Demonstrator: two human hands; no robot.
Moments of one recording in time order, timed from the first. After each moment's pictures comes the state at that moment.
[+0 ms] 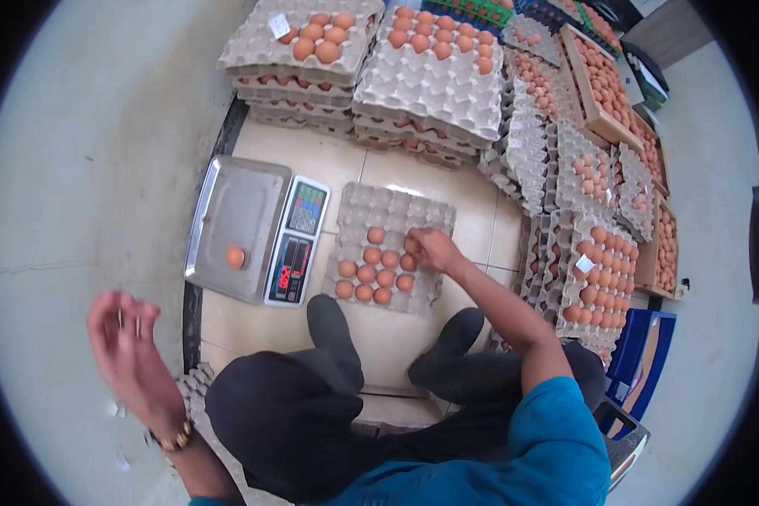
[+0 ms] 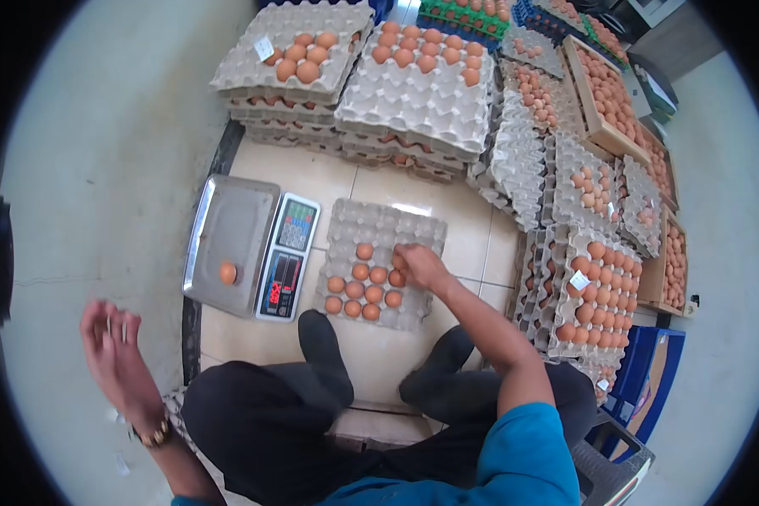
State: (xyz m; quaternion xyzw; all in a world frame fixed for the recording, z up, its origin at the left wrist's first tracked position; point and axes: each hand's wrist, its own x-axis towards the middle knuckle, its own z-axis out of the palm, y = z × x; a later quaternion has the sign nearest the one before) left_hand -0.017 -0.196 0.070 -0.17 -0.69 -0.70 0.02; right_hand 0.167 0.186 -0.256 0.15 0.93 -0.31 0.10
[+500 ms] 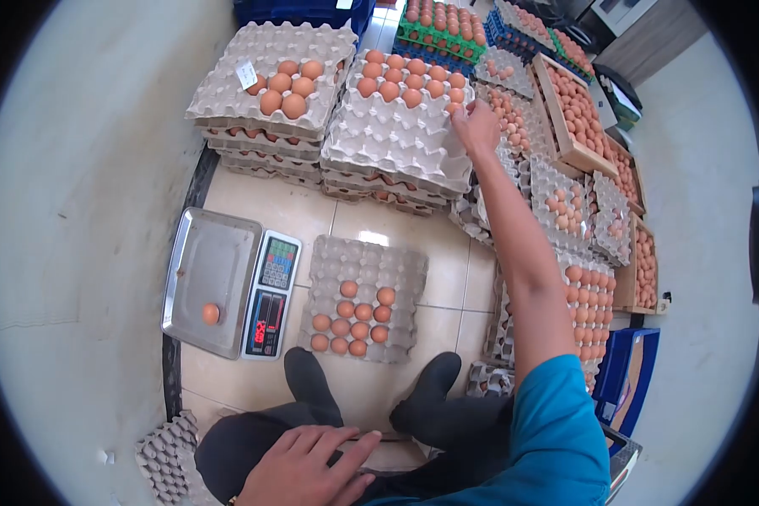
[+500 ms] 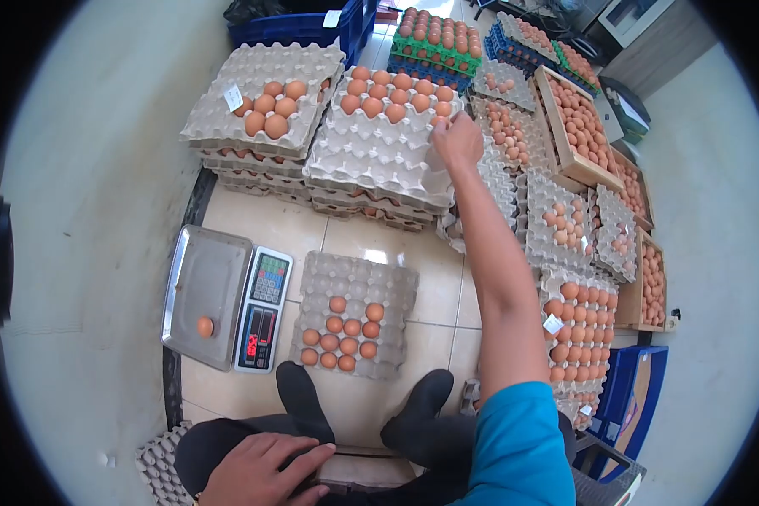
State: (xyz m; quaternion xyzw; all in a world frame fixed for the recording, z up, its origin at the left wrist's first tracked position) left_hand 0.064 -0.100 0.104 -0.57 -0.71 -0.22 -0.35; right_hand 0.007 0.432 -0.090 0.50 0.82 -0.12 -0.24
